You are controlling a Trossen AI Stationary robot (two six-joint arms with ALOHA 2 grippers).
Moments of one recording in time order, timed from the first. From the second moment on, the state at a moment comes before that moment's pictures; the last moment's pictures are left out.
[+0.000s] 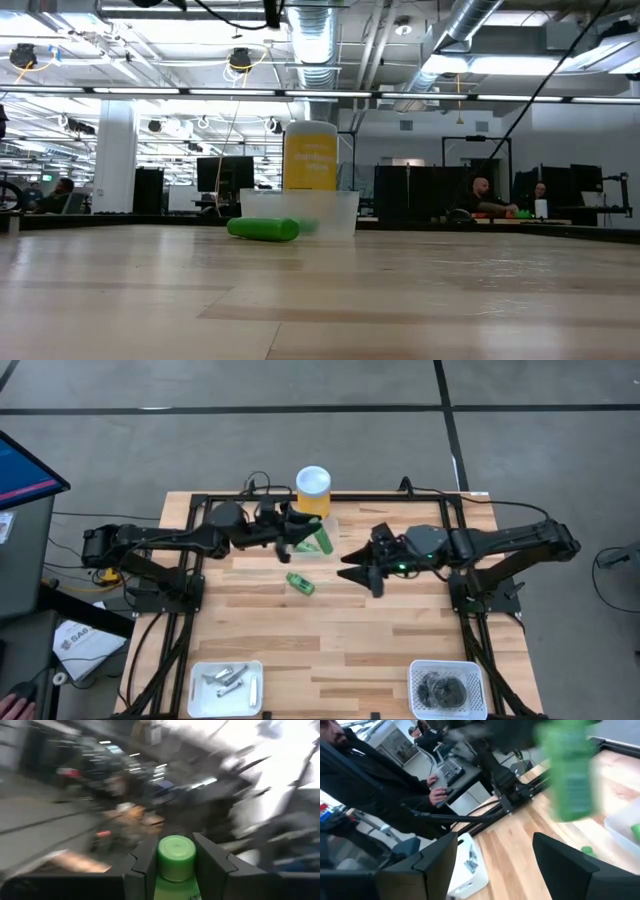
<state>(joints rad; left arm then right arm) 0.16 1.30 0.90 0.67 0.06 -0.41 0.18 1.29 1.27 -0.25 0.17 0.68</state>
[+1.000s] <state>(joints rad) 0.28 1.72 0.72 1.12 -0.35 -0.08 0.41 1.20 1.27 -0.36 0.32 0.75</state>
